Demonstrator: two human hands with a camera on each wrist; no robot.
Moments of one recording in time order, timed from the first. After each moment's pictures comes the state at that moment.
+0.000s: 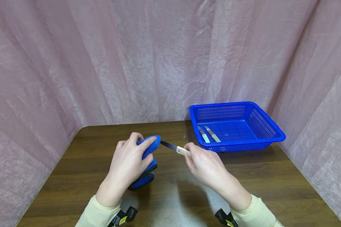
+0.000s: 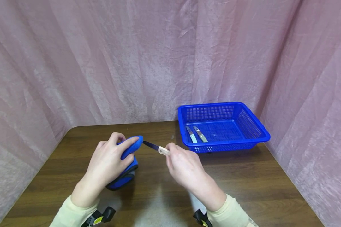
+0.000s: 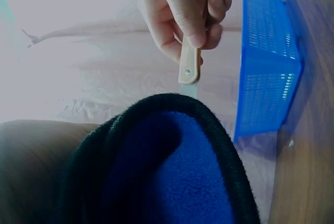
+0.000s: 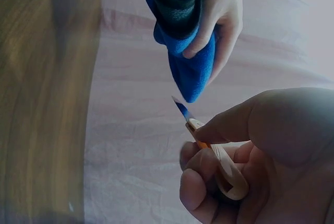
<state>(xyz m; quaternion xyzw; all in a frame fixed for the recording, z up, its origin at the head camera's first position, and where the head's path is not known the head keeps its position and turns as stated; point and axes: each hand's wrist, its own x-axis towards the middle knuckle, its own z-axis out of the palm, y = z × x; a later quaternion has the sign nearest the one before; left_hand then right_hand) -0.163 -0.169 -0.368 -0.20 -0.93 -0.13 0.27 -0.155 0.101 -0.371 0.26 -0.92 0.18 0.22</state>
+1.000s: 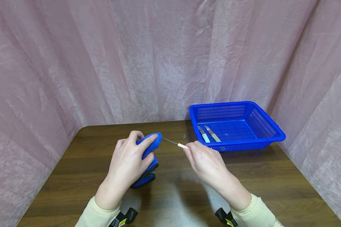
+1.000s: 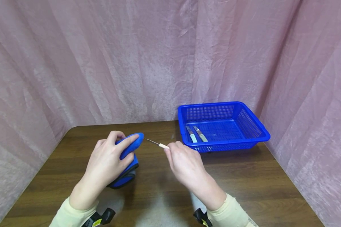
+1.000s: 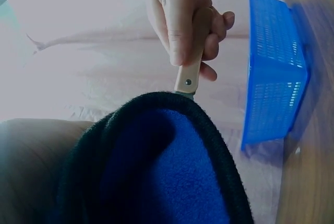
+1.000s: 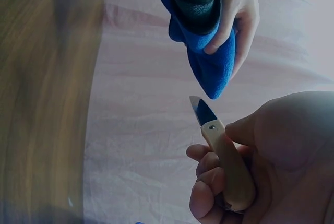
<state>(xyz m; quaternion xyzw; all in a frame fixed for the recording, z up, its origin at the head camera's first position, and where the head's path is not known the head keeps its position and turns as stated) -0.157 -0.166 -0.361 -0.22 -0.92 -0.14 0.31 -0.157 0.102 -0.371 0.25 -0.92 0.18 0.25</state>
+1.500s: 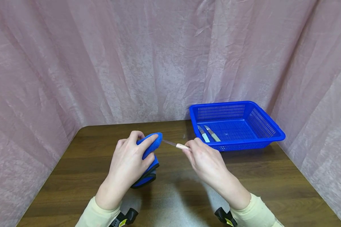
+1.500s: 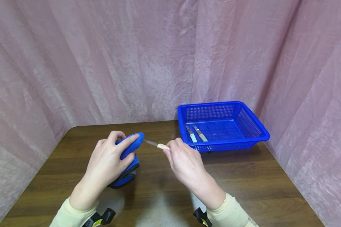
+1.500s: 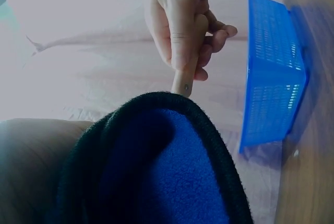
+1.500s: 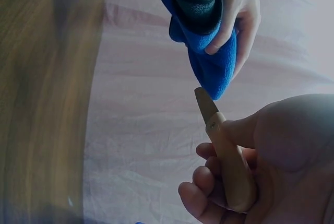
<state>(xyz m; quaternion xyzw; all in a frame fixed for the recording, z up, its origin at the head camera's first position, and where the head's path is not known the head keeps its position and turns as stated) -0.156 -0.164 -0.360 -0.22 -0.91 -0.14 0.31 -0.157 0.101 -0.371 0.24 -0.92 0.20 0.25</state>
